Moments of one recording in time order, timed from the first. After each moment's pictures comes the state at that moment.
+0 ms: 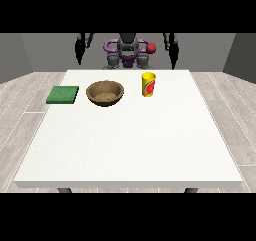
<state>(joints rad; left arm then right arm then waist) 0.02 0.12 -0.01 -1.52 0.03 0.01 0.00 0.02 -0.09 -0.02 -1.58 0.02 0.01 0.00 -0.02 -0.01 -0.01</state>
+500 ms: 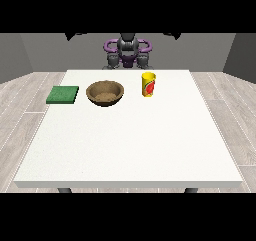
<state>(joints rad) -0.08 0.13 0.05 -1.66 0.11 0.02 0.14 0.01 -0.19 -0.12 -1.66 -0.13 0.13 0.09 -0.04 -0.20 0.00</state>
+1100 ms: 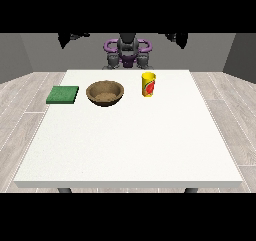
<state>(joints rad) -0.17 0.15 0.16 -1.61 0.17 -0.02 -0.01 -0.01 -0.22 -0.23 -1.67 -0.23 0.23 0.00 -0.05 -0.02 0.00</state>
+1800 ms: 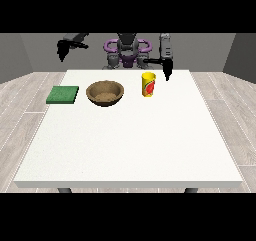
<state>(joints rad) -0.23 0.03 0.13 -1.23 0.05 0.05 -0.48 -0.10 -0.21 -0.23 -1.57 -0.18 0.25 -0.15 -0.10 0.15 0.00</state>
